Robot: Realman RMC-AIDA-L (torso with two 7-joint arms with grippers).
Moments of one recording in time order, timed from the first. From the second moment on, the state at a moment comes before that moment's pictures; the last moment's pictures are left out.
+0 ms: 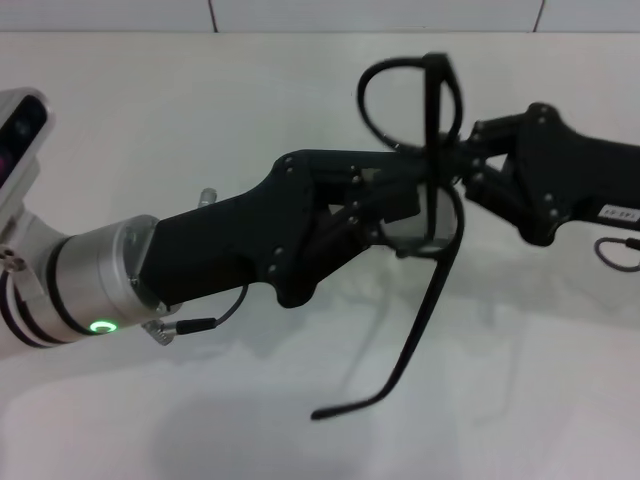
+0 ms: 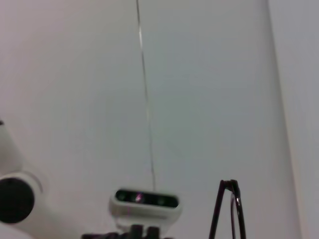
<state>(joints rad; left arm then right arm) -0.54 -2.10 1.20 0.24 1.16 1.98 -1.04 0.51 2.02 -1.29 -0.70 -1.20 -1.66 1.21</state>
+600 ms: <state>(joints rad) -0.56 -2.09 1.20 0.24 1.27 1.98 -1.04 0.46 2.02 -1.06 -0.65 -1.01 -1.92 1.17</state>
